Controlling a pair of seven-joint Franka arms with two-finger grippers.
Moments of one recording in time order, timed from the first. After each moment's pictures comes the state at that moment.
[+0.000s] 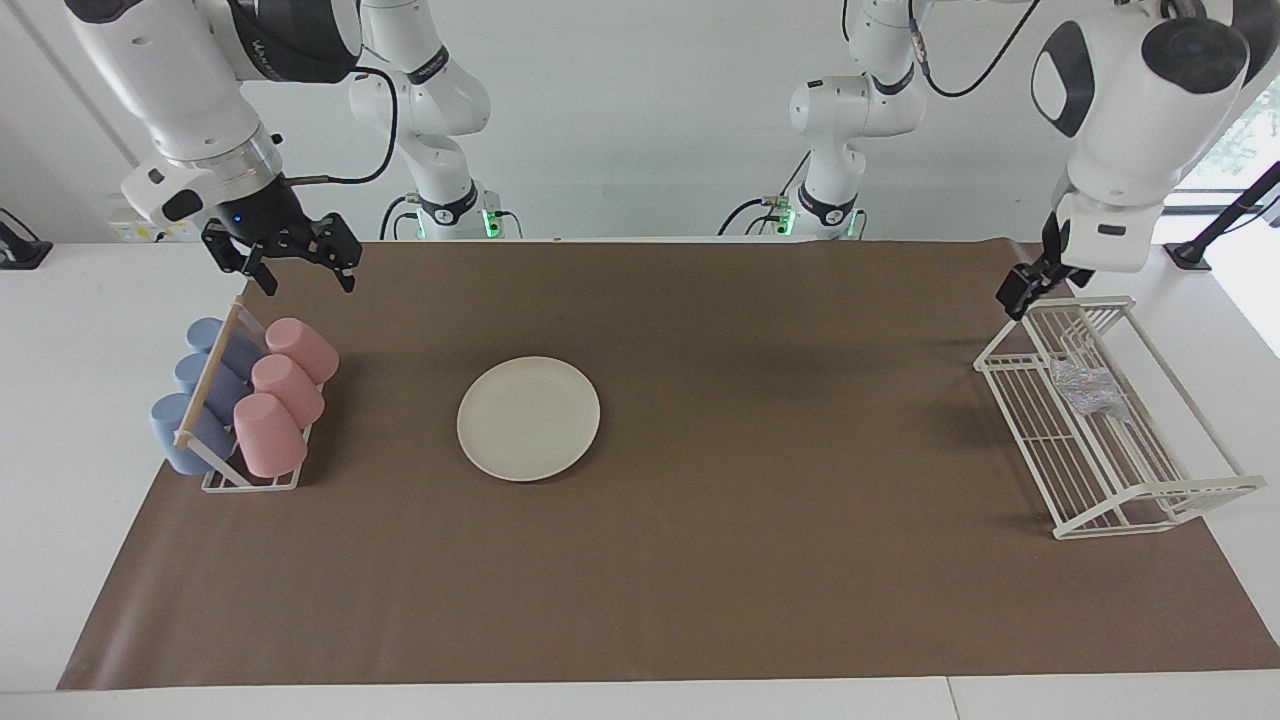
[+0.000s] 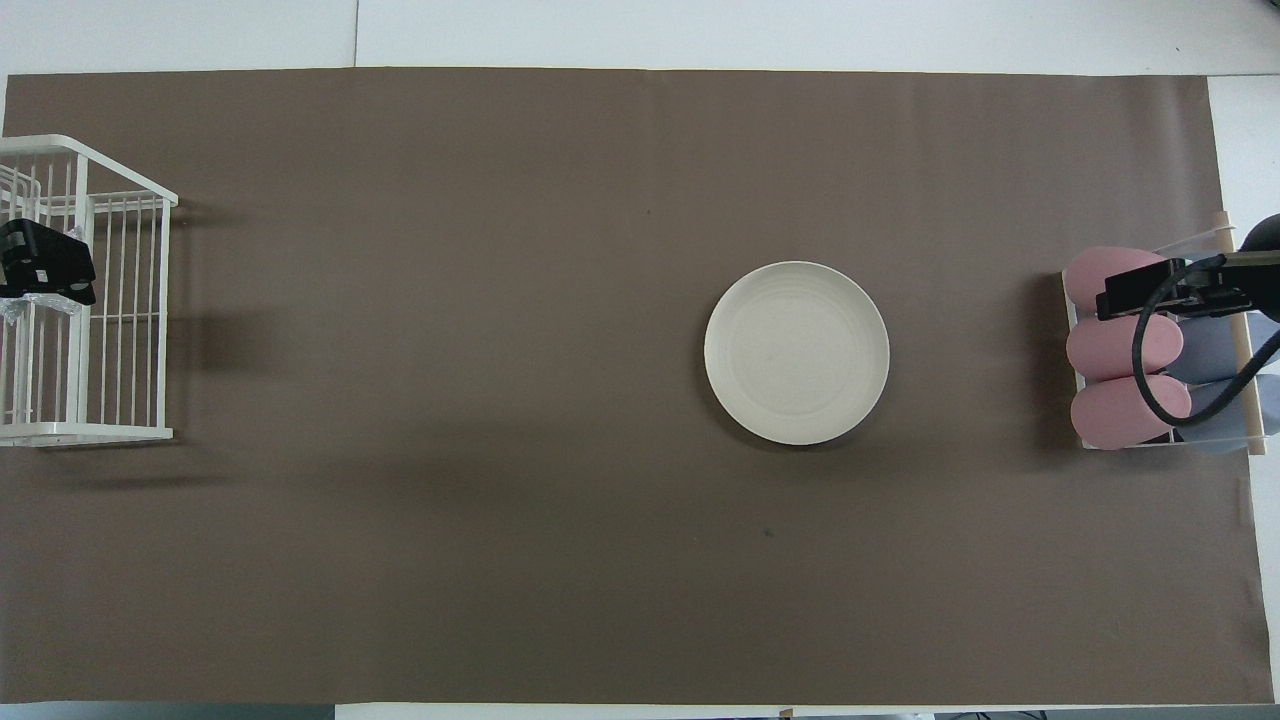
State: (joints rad) left arm -0.05 0.00 -0.02 -1.53 0.14 1.48 -0.30; right arm -0.08 -0.04 0.05 -1.68 0.03 1.64 -0.04
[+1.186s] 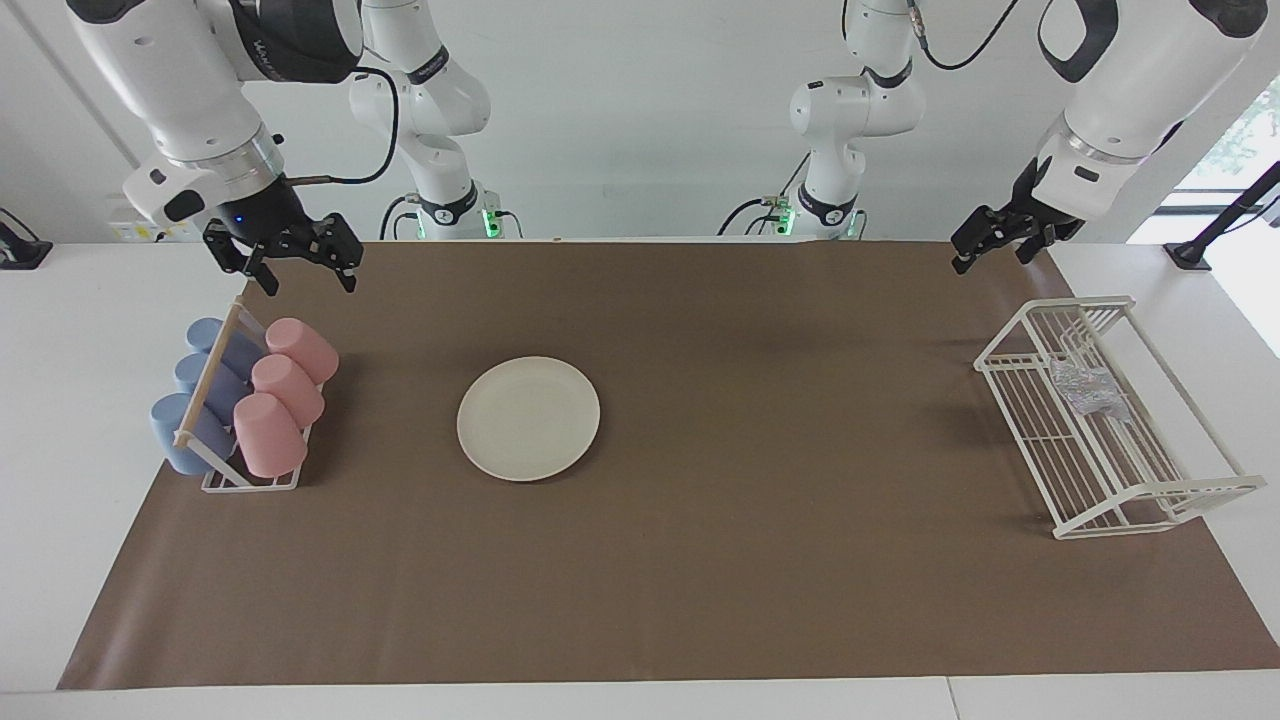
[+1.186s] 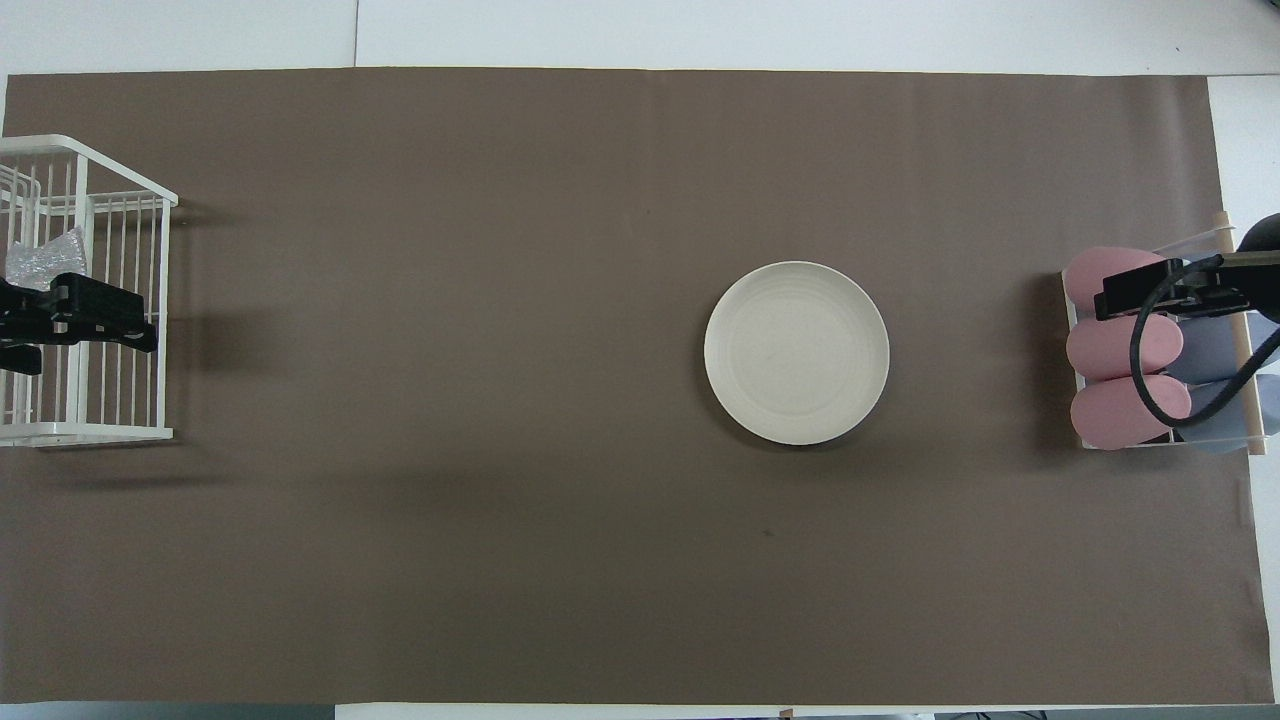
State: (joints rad) left arm -0.02 -0.05 -0.03 -1.64 -0.03 1.50 -0.16; right arm -0.08 -0.04 0.05 -1.68 0.03 1.64 -0.04
